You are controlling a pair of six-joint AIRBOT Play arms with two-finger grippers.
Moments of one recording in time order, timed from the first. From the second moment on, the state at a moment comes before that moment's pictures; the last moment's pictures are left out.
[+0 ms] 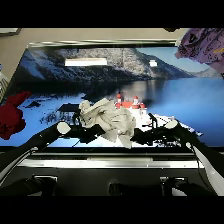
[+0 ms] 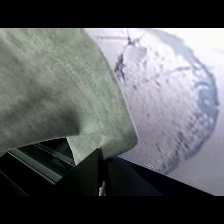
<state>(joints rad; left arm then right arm) -0.53 -1.31 0.70 0.70 -0.64 -1.79 0.12 -1.33 0.58 -0.60 0.99 1.30</state>
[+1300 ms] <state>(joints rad) -0.16 -0.97 1.33 1.21 -0.98 -1.77 0.12 -0.99 1.50 -1.45 1.02 1.64</state>
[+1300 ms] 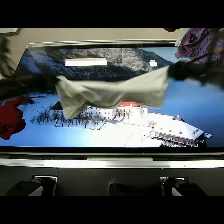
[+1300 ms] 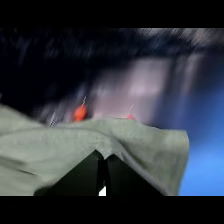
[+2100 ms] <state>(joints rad) -0.02 -0.81 1.73 1.46 -1.09 -1.82 0.12 -0.88 1.89 -1.60 1.13 1.76</state>
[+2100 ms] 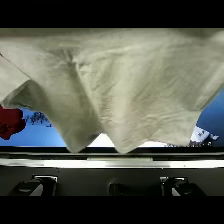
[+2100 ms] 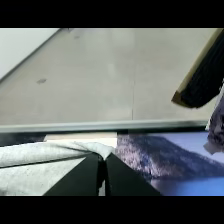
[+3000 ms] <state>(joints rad) -0.01 -1.81 1.73 1.25 -0.97 -1.81 0.12 -1.85 1.84 -1.33 1.22 1.87</state>
